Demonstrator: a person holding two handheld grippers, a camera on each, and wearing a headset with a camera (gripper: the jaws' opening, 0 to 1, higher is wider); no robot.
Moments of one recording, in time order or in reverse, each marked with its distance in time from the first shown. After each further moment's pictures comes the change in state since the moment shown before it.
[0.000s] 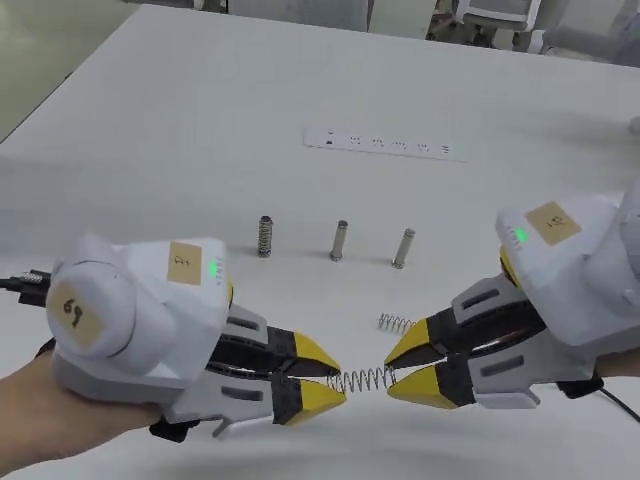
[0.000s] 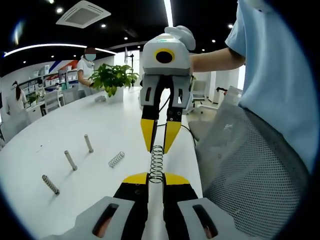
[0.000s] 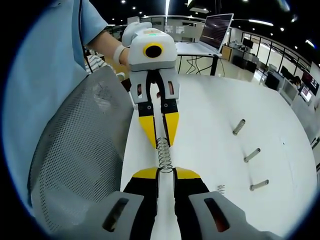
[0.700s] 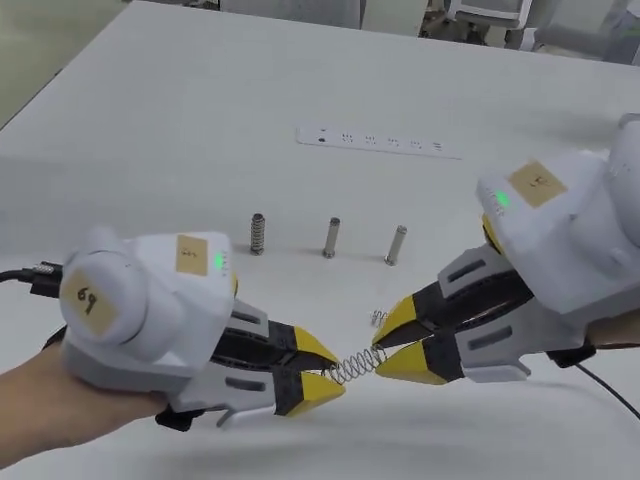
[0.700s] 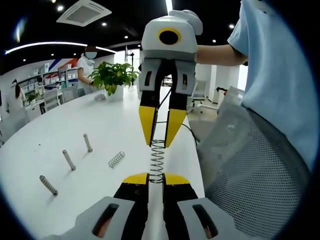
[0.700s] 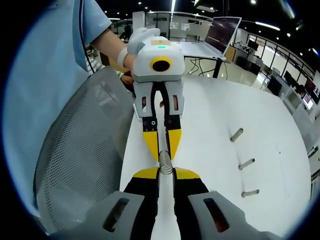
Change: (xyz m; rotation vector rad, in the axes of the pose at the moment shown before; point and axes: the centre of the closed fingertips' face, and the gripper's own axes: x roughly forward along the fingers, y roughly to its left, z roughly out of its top) left arm 0.007 0.004 -0.002 -0.010 0.006 -0.006; right arm -0.006 -0.005 0.021 -0.056 0.044 0.000
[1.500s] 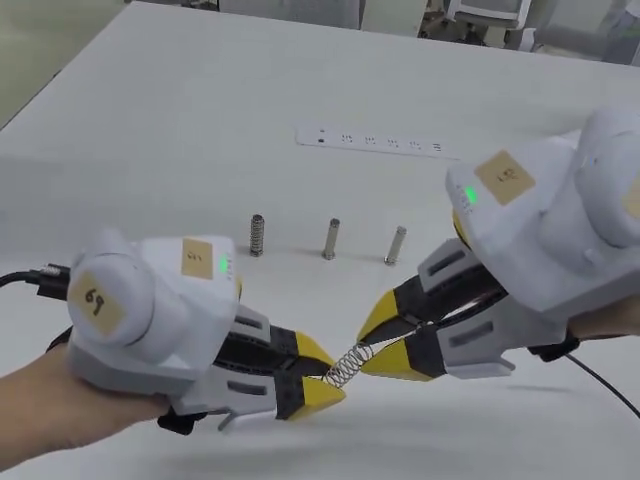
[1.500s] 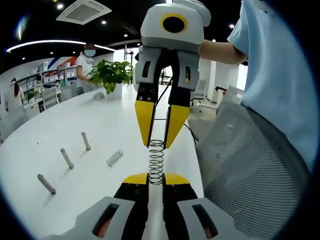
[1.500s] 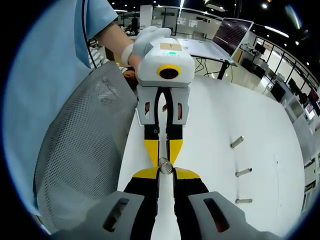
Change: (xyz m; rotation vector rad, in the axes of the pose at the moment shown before) left arm 0.000 -0.003 -0.003 -0.009 0.013 -0.013; right arm 0.004 0.003 0.009 -0.070 0.045 0.003
